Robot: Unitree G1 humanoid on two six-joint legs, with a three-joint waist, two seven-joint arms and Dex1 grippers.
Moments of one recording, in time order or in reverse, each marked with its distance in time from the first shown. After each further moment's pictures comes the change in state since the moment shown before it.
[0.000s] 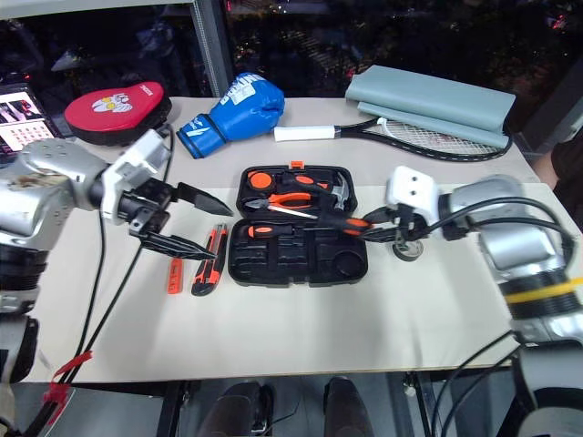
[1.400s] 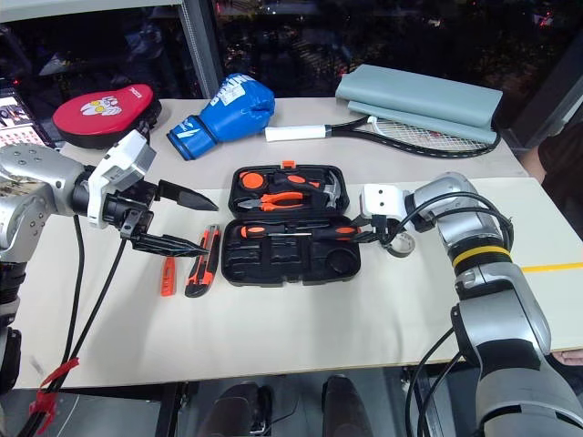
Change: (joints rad) left arm 0.040 0.006 0.042 -0.047 0.051 0.002 0.089; right arm -0.214 0.171 0.046 0.634 -0.270 -0.535 0.074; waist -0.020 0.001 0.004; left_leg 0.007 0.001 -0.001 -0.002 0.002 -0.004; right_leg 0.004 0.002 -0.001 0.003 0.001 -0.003
